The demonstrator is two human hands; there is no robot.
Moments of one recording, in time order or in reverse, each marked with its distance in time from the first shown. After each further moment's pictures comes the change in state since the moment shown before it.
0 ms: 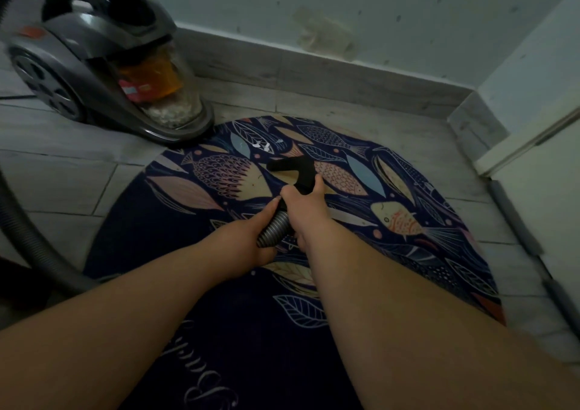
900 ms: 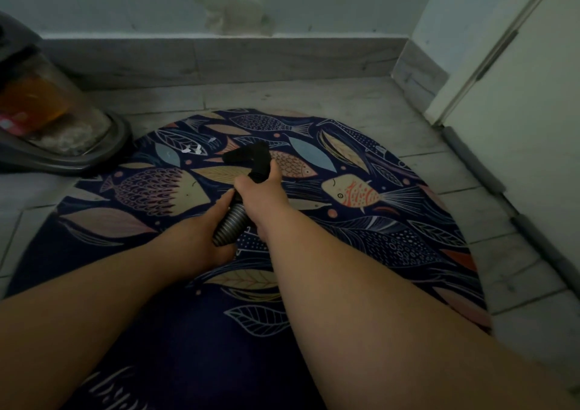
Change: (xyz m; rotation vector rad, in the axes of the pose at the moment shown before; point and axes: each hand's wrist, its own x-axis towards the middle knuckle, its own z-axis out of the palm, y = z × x) left_hand 0.062 0.052 0.022 0.222 -0.016 0.003; right_hand 0.045 0.005 -0.074 0.105 -0.055 -0.014
